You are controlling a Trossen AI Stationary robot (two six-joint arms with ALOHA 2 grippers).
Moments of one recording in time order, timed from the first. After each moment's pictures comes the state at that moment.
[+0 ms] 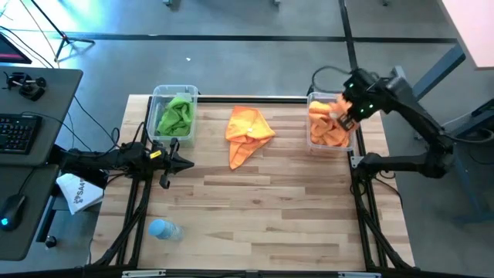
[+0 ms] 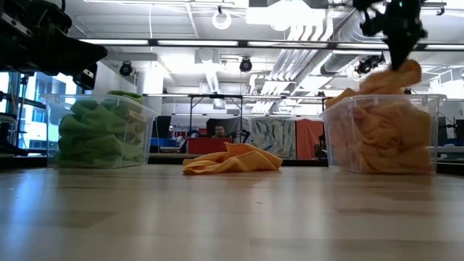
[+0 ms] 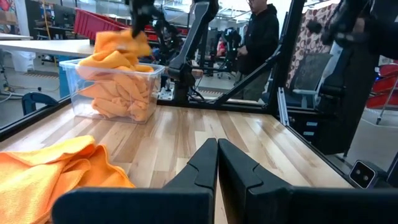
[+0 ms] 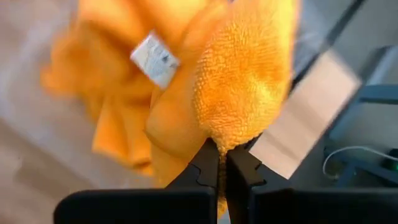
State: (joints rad) left arm -0.04 0.01 0.01 0.01 0.01 -0.10; right arm -0.82 1.11 1.34 -1.57 0.19 0.04
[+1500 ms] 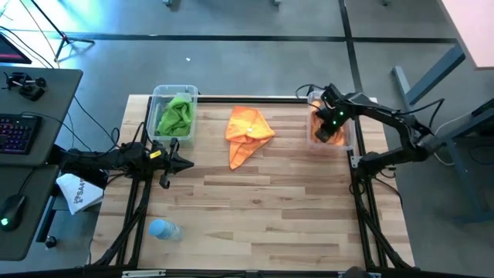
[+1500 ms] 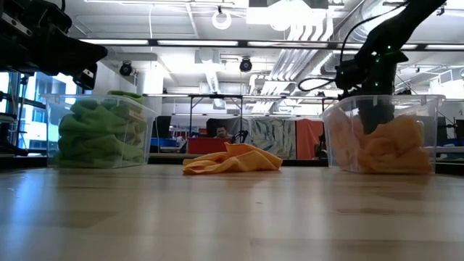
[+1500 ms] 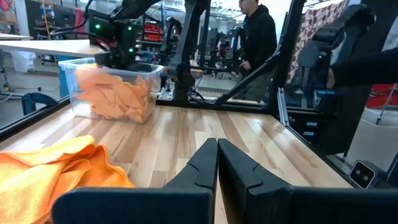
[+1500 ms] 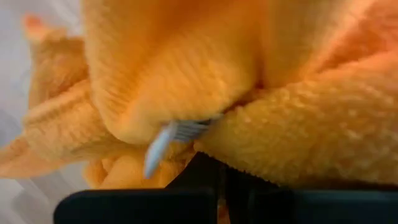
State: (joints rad) left arm -0.04 0.01 0.01 0.01 0.01 -0.10; right arm -0.96 1.36 0.81 -0.90 -0.18 -0.23
